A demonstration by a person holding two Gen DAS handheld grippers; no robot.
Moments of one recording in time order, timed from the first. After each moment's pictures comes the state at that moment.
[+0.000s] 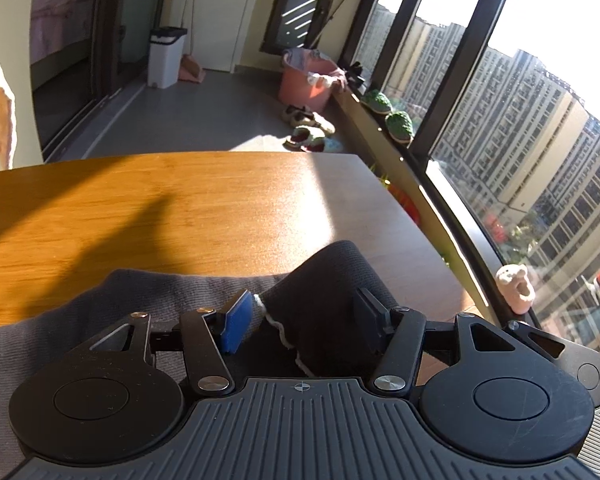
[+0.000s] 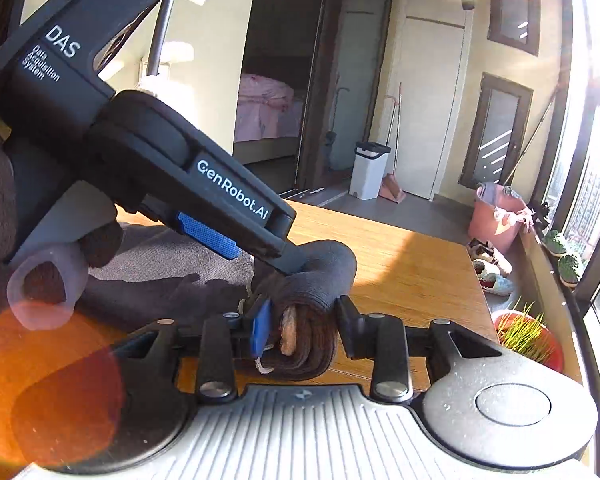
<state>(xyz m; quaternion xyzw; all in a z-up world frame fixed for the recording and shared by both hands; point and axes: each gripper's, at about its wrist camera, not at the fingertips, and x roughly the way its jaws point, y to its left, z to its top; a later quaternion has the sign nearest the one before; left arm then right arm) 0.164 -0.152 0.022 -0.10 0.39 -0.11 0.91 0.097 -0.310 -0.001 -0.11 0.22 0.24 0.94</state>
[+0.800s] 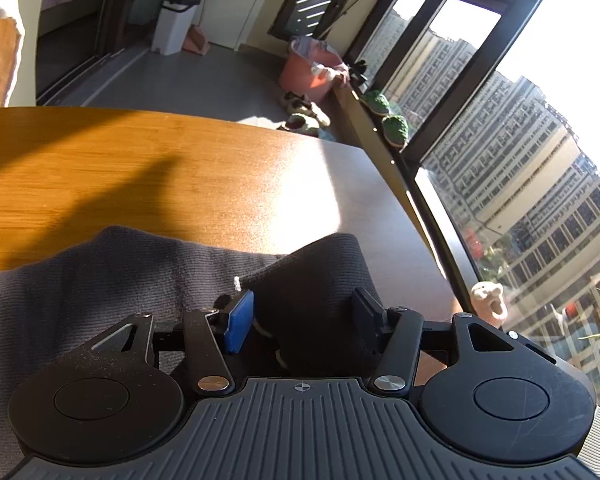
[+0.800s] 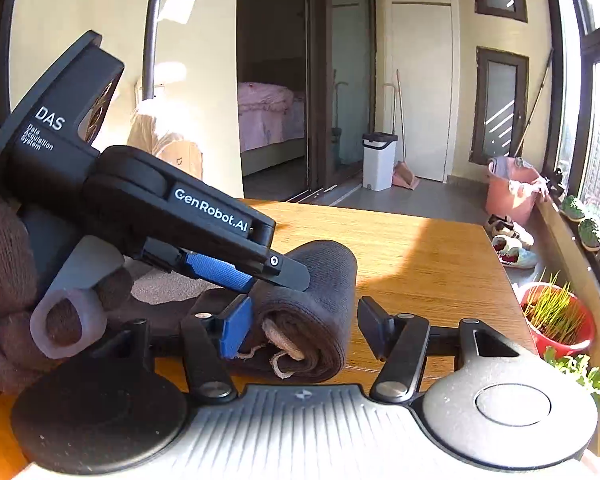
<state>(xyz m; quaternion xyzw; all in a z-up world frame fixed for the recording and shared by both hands) 0.167 -0.126 0.002 -0.18 0.40 -0.13 0.89 0.106 -0.312 -0.007 -0.03 0.24 0.26 0.94</state>
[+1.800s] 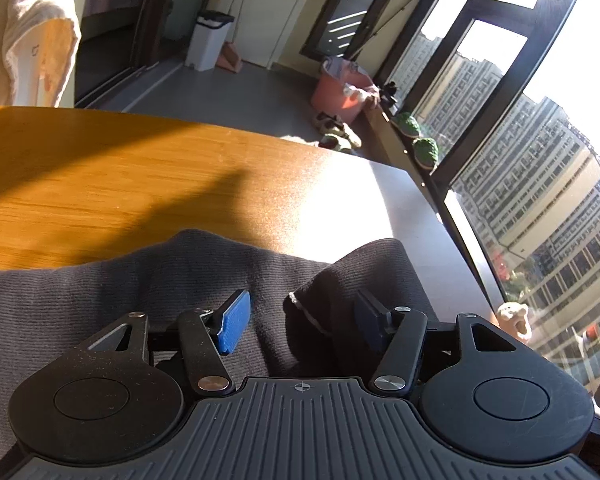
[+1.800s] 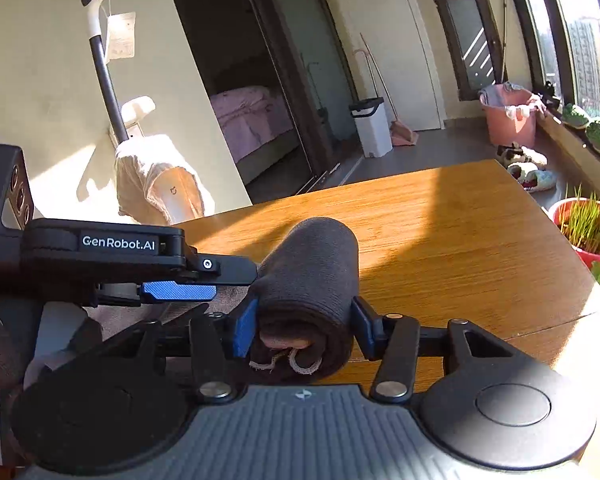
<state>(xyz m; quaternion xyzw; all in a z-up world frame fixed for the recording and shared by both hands) 0.136 -0.085 0.012 -0.19 0.37 -0.08 0.90 0.106 -0.302 -0.006 0.03 0.27 0.26 0.93</state>
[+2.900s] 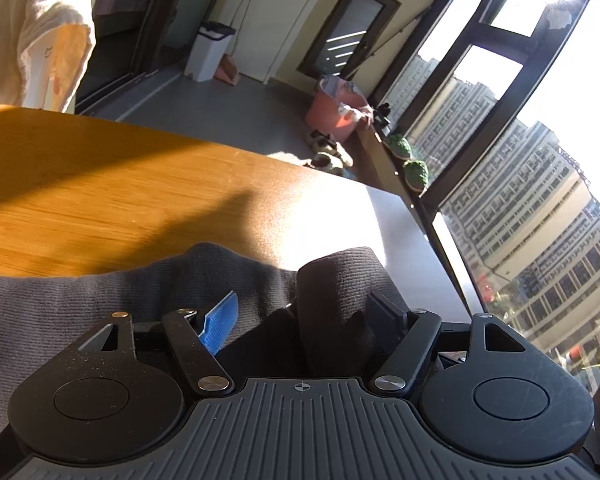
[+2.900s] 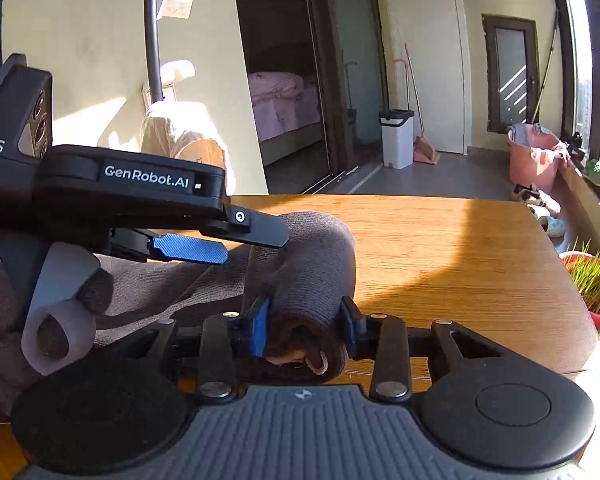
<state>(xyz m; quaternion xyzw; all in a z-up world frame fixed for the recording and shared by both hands) 0.134 -0.071 0.024 -0.21 0.34 -0.09 0.91 0.097 -0.277 0.003 -0.05 0.26 0.28 0.92</state>
